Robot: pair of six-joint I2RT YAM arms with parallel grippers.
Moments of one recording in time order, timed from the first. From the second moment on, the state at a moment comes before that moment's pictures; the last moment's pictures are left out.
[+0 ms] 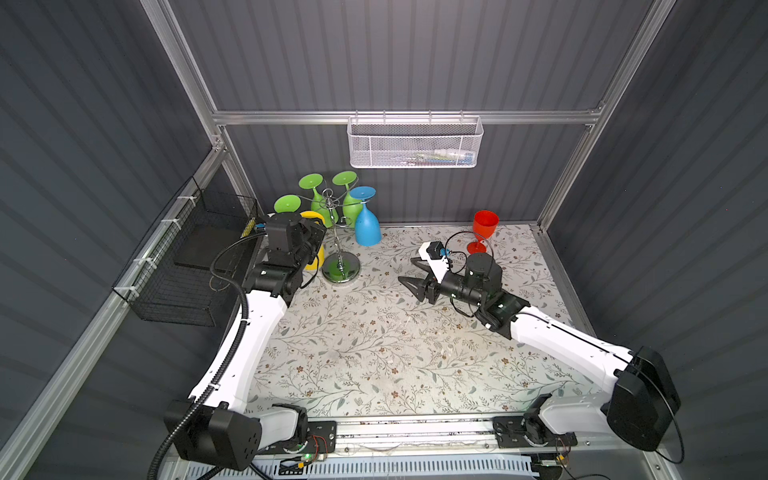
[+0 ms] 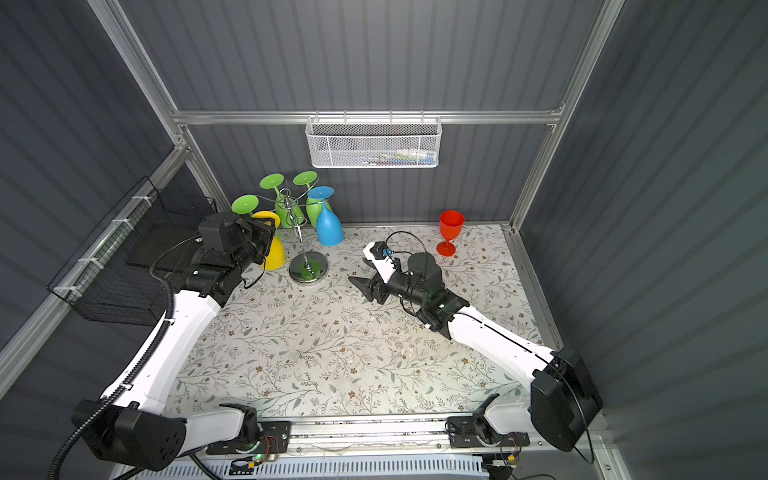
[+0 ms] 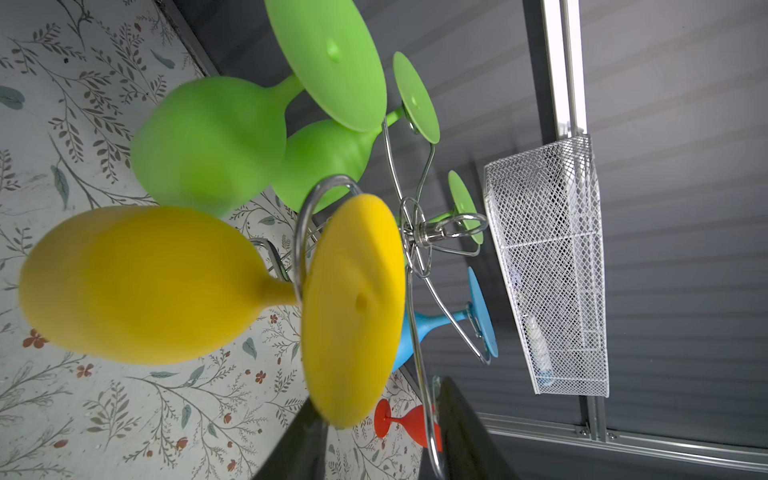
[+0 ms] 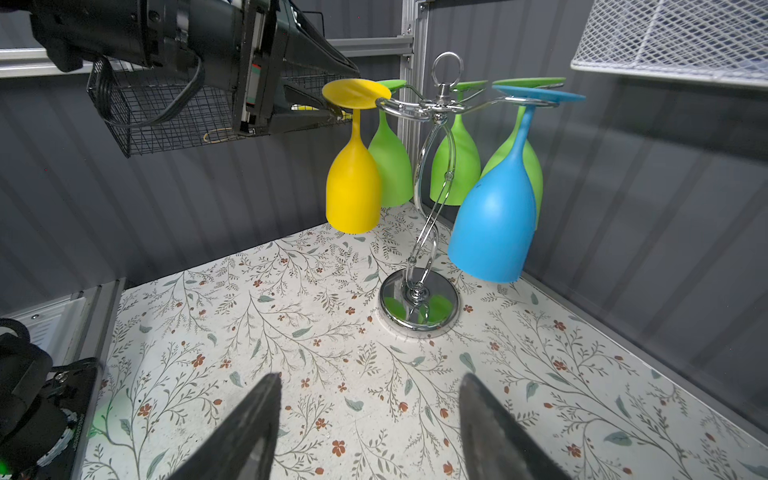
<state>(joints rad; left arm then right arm) -0.21 1.27 1.33 -0.38 -0.09 -1.18 0.68 1.34 0.95 0.26 -0.39 -0.05</state>
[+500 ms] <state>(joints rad) -0.21 1.29 1.33 -0.37 -0.10 -1.18 0.68 1.34 0.94 0.26 -0.38 -0.05</state>
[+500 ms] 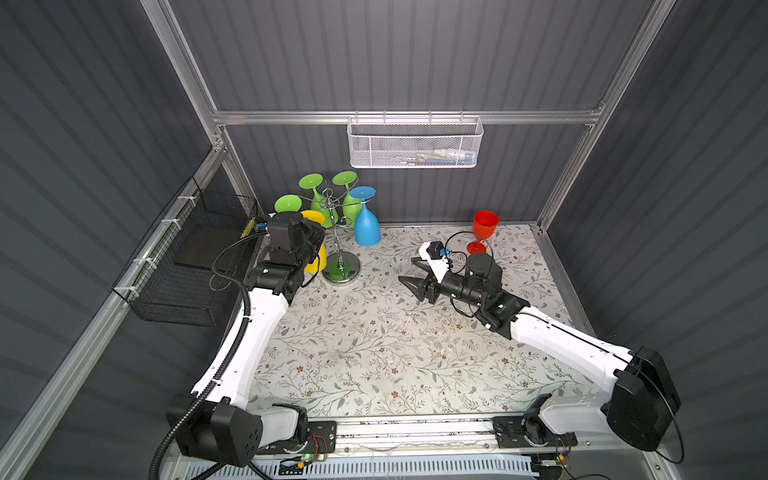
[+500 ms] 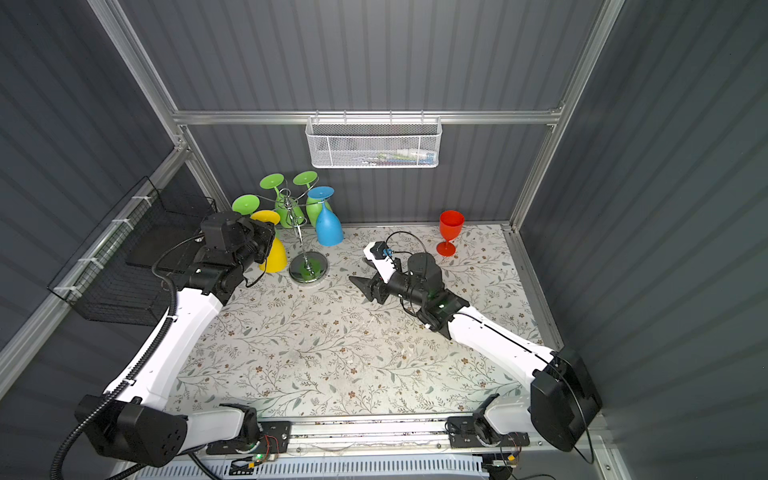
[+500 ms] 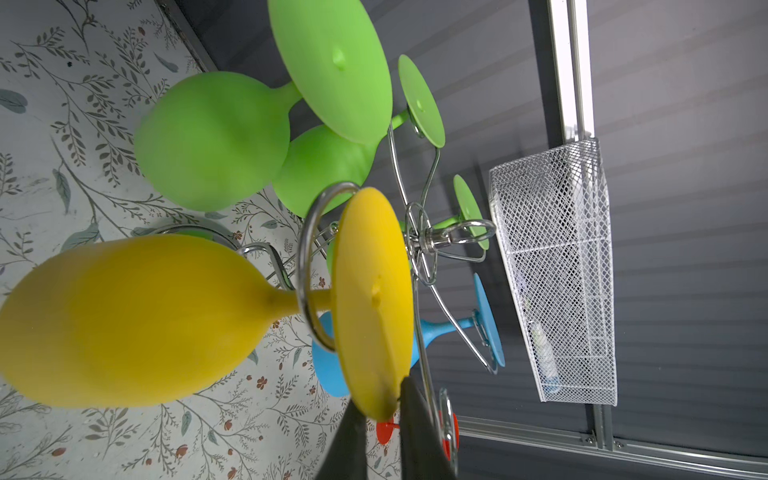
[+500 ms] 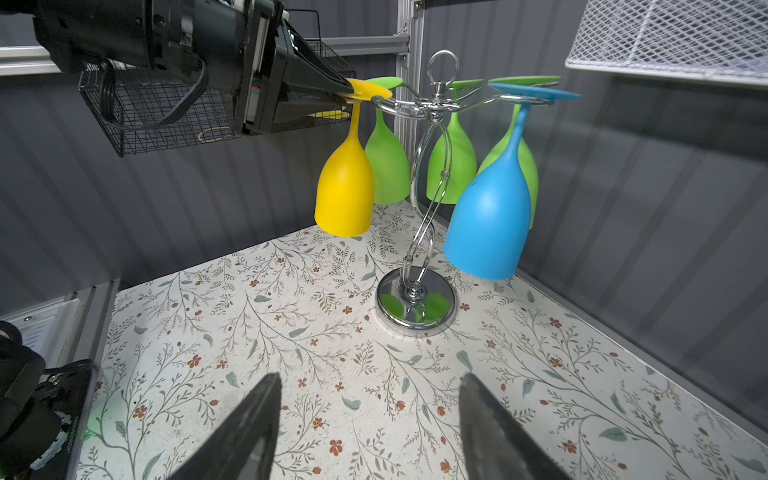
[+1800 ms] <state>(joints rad) -0.21 1.23 1.37 -0.44 -0.13 -1.15 0.68 1.34 0.94 0.26 -0.37 -0.05</state>
